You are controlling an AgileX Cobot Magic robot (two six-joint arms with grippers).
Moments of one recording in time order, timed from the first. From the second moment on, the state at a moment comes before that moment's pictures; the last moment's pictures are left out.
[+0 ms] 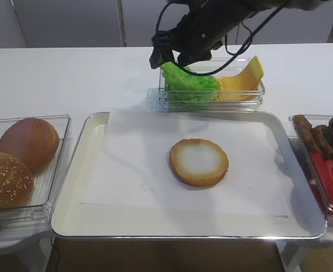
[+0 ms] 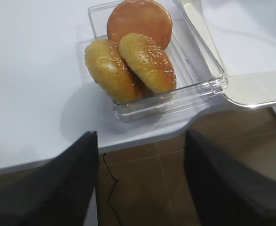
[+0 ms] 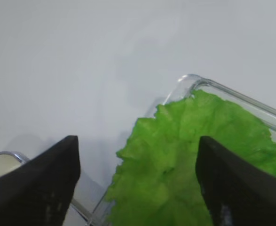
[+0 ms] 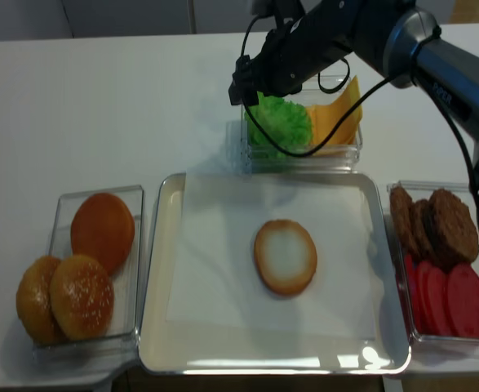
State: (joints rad) left arm 0.00 -0.02 -0.49 -0.08 1.19 0.08; right arm 0.38 2.12 -1.82 0.60 0.73 -0.43
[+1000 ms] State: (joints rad) left arm 0.00 -0.02 -0.49 -0.08 1.19 0.08; right arm 0.38 2.15 -1.82 0.60 0.73 -0.42
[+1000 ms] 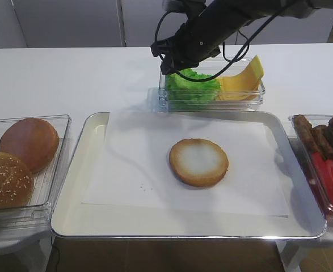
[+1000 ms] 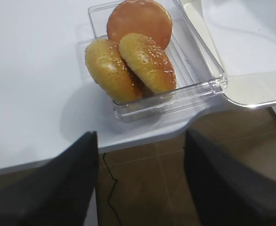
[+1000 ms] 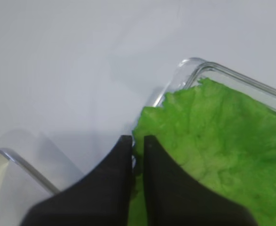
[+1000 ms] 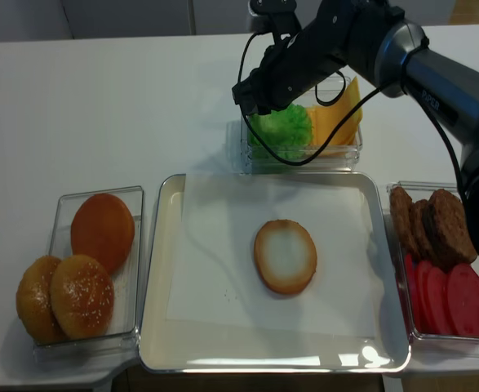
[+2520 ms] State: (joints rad) left arm 0.00 -0.02 -0.49 -0.08 1.19 0.08; right arm 0.38 1.72 -1.69 0.36 0.98 -0.29
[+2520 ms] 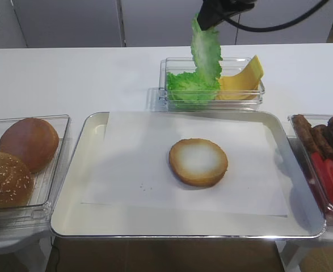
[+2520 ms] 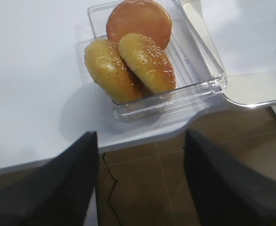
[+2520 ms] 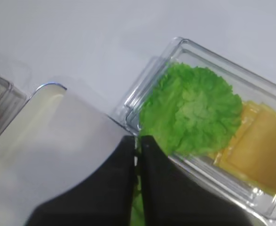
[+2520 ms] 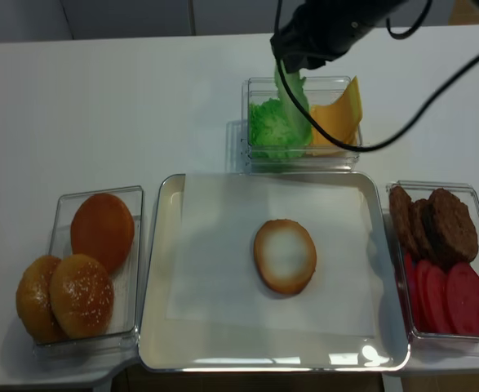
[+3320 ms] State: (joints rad) left arm 0.00 -0.02 -0.49 -0.08 1.19 0.08; right arm 0.38 1.47 -1.13 0.34 0.78 -0.33
